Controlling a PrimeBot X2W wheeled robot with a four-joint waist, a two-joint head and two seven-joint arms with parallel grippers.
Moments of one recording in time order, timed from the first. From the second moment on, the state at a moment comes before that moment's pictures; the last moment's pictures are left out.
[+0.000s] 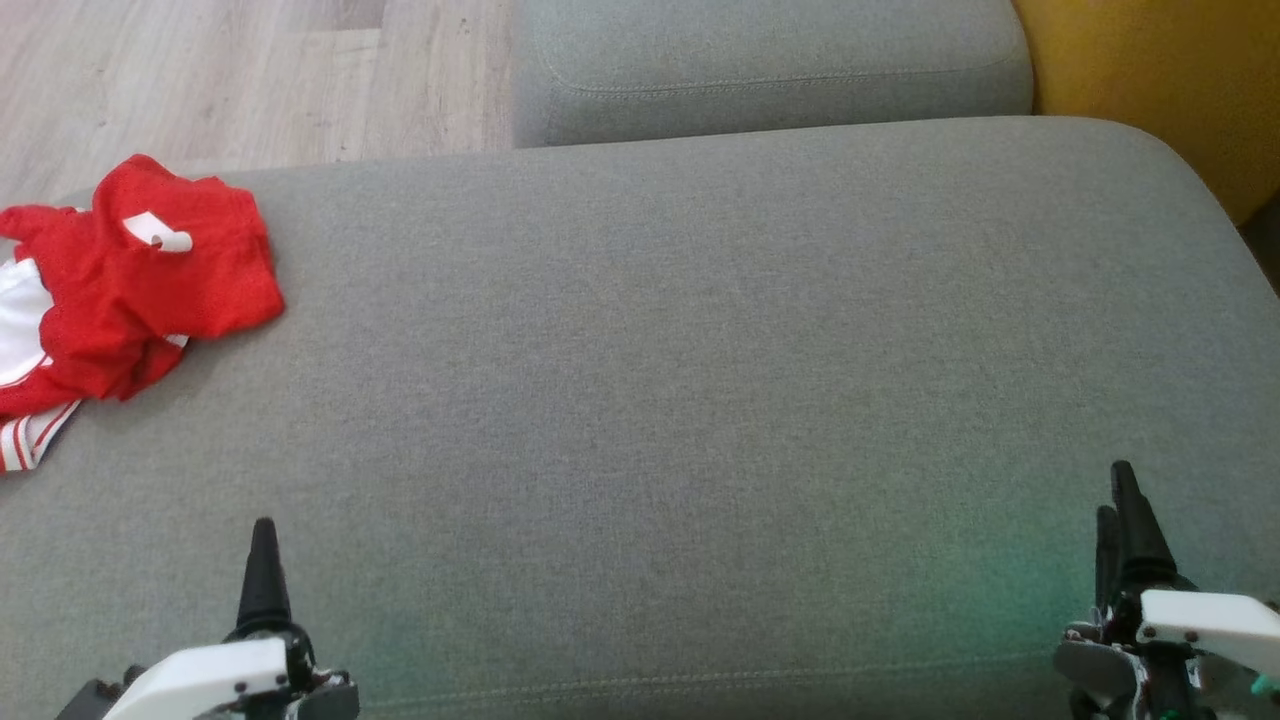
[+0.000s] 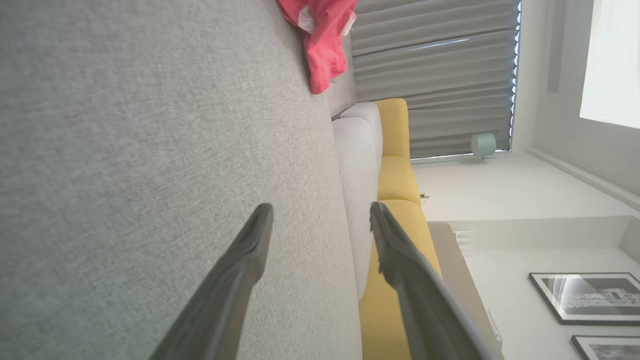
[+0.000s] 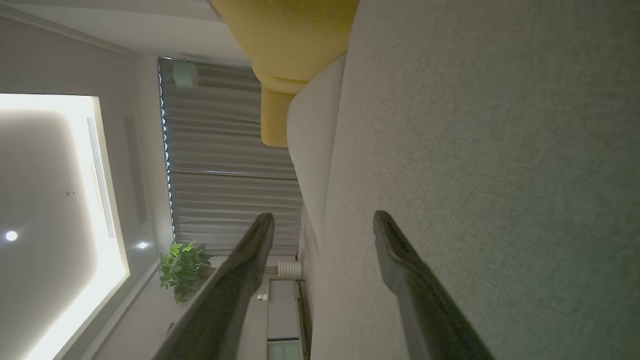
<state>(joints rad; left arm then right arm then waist) 0.01 0.04 0.03 0.28 -1.49 -0.10 0.05 0.01 -0.04 -0.11 0.31 1.48 0.12 0.05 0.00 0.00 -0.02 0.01</state>
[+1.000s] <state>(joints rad) 0.04 0.04 -0.08 0.22 -0.99 -0.08 -0.03 0.04 -0.04 -0.03 0.26 1.00 0.12 -0.03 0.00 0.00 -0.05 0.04</state>
